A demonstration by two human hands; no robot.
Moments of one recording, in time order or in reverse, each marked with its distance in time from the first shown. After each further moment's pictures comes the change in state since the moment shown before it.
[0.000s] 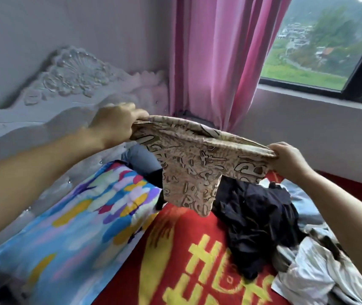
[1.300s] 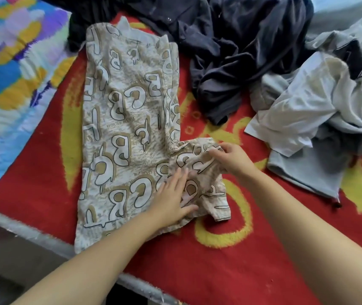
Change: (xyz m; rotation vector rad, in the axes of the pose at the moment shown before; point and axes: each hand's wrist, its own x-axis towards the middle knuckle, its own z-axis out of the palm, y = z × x) left_hand -0.370 0.448 0.399 -0.755 -1.017 -0.144; right_hand -0.363 0.187 0.299 0.737 -0.662 0.891
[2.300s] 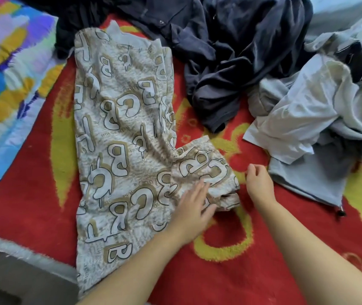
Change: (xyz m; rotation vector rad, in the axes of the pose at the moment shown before) left_hand 0.019 0.051 0.006 -0.214 0.044 0.041; right_hand 0.014 0.075 -0.036 -0.180 0.541 0.197
